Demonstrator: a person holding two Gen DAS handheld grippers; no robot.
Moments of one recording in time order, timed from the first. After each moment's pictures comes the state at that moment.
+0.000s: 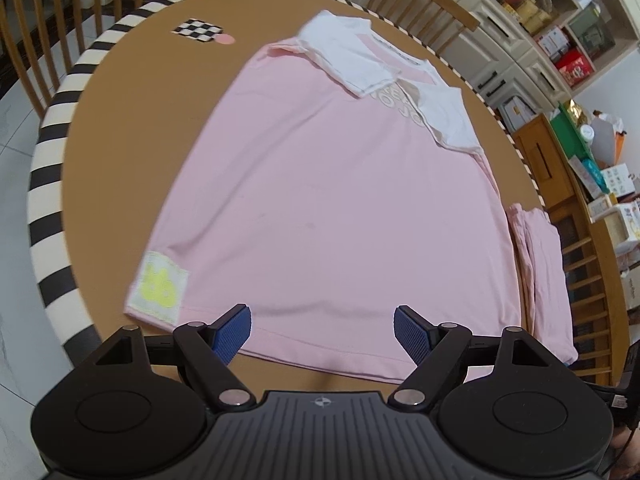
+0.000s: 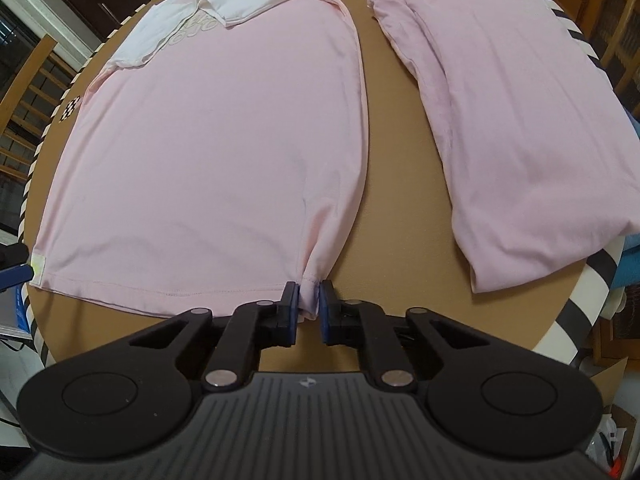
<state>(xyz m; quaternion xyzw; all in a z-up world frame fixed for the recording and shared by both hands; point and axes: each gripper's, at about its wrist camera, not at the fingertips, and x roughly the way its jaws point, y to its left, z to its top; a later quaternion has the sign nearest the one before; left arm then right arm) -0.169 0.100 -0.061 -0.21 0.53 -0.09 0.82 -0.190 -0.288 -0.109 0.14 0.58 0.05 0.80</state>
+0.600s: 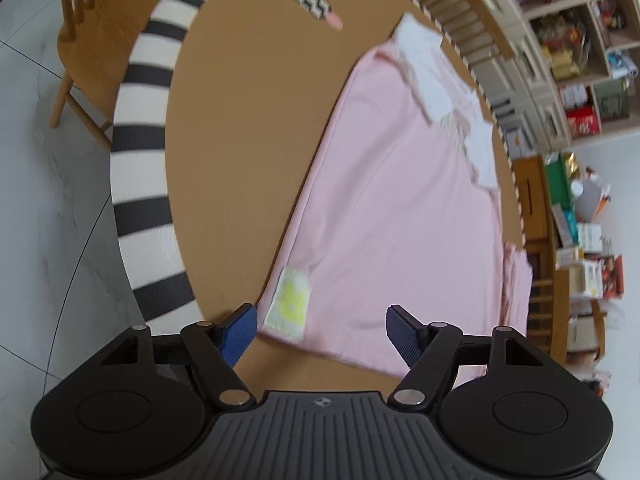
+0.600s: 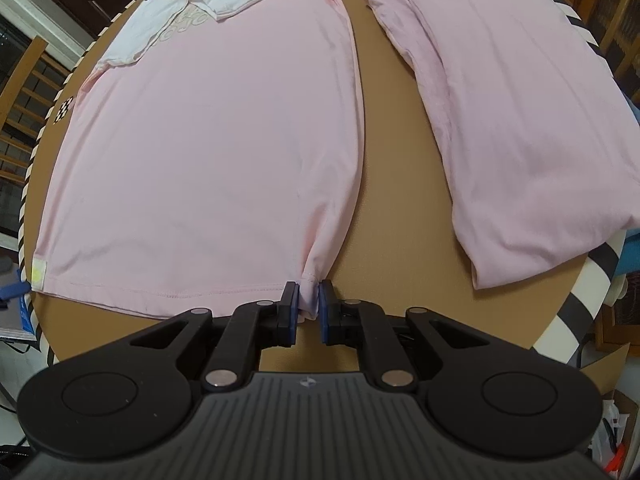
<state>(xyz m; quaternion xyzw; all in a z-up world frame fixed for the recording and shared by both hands) -0.141 0.209 -0.107 -0.32 0.58 -0.11 0.74 -0.182 -0.290 -0.105 0.15 0.60 0.04 0.79</state>
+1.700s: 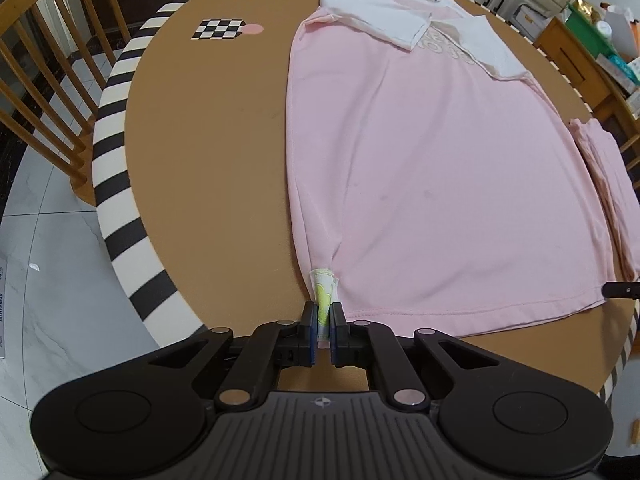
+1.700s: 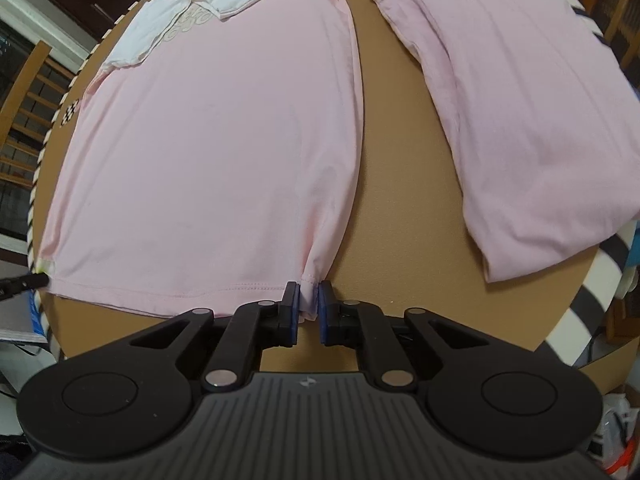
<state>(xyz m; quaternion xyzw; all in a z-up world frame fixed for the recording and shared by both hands) -0.143 0.135 -0.082 -0.02 0.58 -0.10 0.81 -0.179 -0.290 -0.105 0.16 0.60 0.05 0.78</state>
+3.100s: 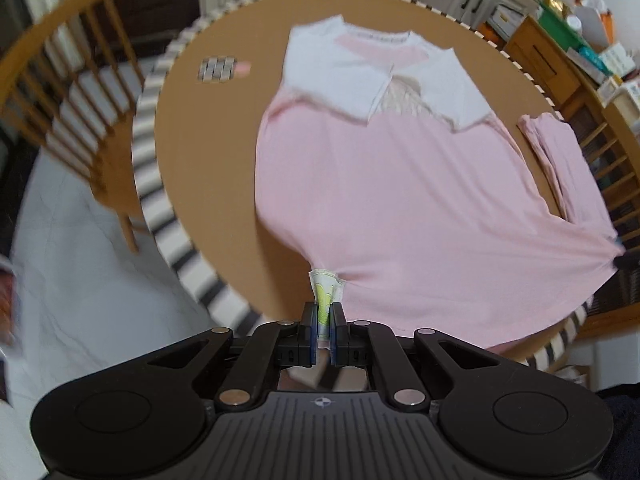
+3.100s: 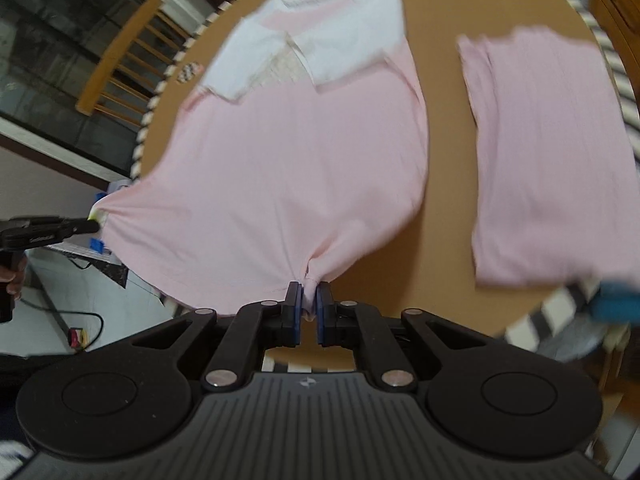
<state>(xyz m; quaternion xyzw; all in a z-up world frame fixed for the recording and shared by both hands) -0.181 0.109 0.033 0.03 0.57 -0.10 0.82 -0.179 -0.314 0.013 0.12 0.60 0.22 0.76</state>
